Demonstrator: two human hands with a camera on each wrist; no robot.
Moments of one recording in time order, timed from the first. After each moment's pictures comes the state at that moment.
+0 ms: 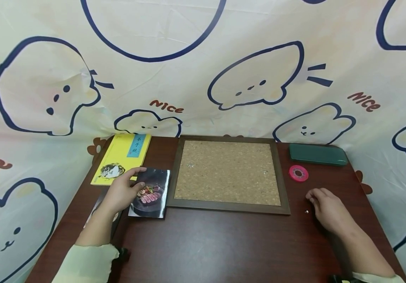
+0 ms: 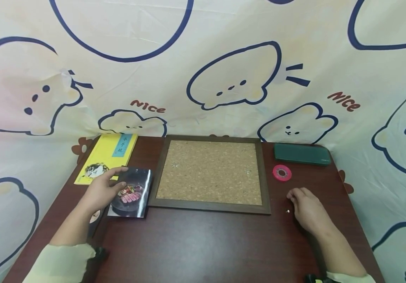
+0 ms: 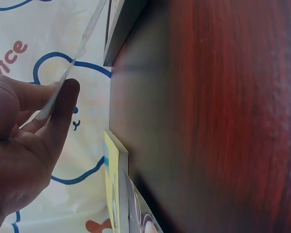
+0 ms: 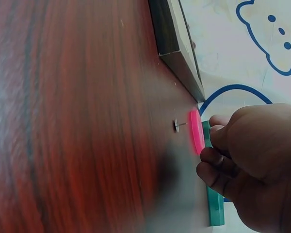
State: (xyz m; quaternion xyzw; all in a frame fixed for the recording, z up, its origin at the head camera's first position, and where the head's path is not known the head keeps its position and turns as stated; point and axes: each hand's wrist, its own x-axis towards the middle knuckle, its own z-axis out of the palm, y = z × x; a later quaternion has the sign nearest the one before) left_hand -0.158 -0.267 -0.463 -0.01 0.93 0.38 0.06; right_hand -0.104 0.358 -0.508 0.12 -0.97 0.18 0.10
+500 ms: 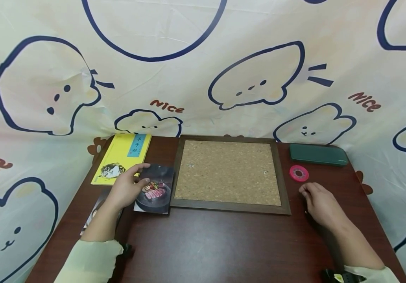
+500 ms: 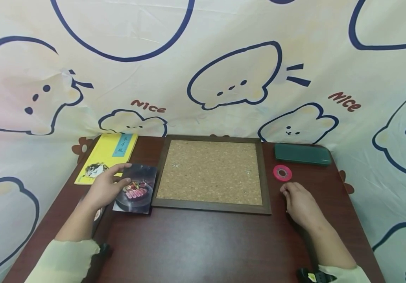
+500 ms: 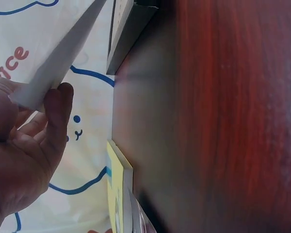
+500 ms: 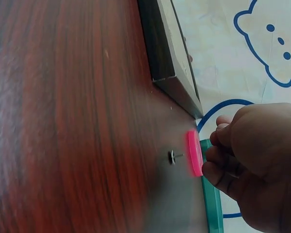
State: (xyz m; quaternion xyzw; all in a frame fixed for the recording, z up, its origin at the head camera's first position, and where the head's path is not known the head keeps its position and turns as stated) left_hand -0.165 -0.257 -0.457 0.00 0.92 0.38 0.04; right_hand -0.119 0.338 -0.501 0.11 -0.97 0.20 0.09
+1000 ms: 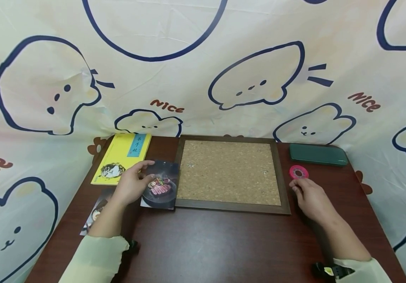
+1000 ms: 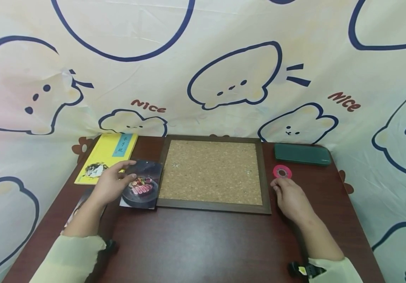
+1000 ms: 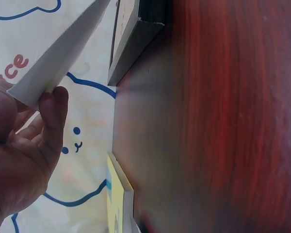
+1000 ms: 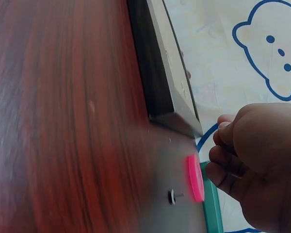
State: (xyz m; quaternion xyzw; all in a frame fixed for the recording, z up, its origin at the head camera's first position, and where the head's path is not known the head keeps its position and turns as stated) left_hand -0.174 -0.243 -0.460 0.01 0.92 0.40 0.01; right_hand -0.132 0.314 -0.496 0.12 -0.96 0.23 0.11
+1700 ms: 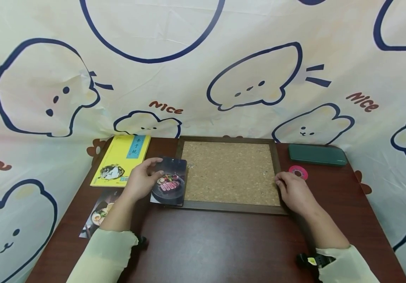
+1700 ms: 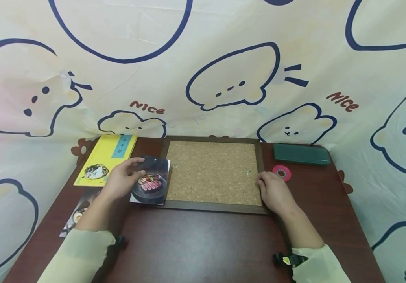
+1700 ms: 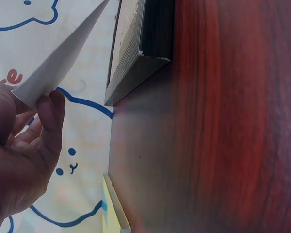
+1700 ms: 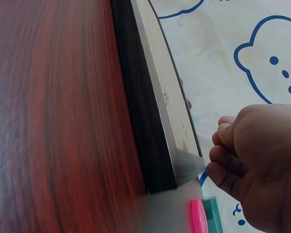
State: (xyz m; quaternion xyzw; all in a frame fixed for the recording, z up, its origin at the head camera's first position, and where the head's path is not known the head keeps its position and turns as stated) left_hand -0.191 -0.218 -0.458 0.00 0.91 0.42 0.03; right_hand -0.156 0.277 -0.495 0.14 -0.95 0.25 0.09
